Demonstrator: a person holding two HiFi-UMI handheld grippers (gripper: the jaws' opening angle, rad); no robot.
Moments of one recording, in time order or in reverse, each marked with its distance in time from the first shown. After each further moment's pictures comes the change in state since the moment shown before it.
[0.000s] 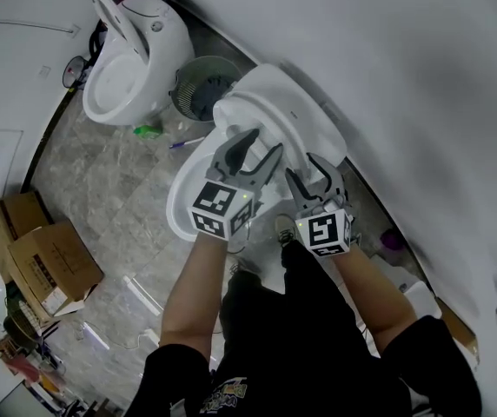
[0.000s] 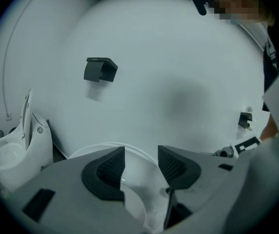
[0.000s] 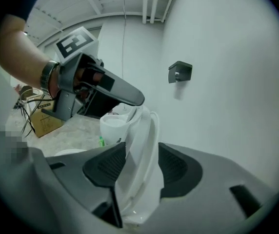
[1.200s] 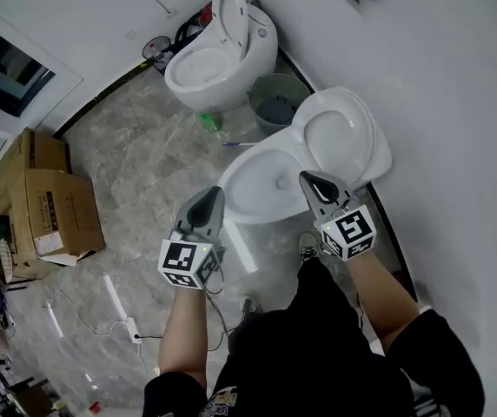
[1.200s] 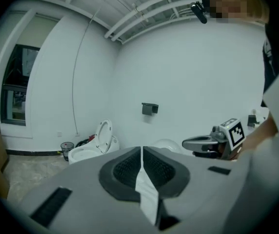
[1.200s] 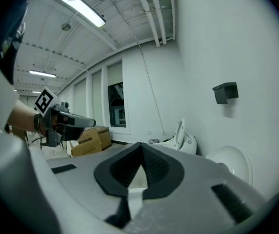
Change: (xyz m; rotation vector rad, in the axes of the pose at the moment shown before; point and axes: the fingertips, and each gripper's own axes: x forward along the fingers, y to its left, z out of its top) left arm -0.443 0.014 -0.054 -0.001 -0.199 0.500; right arm -0.103 0.250 0.139 0.101 -0.295 0.403
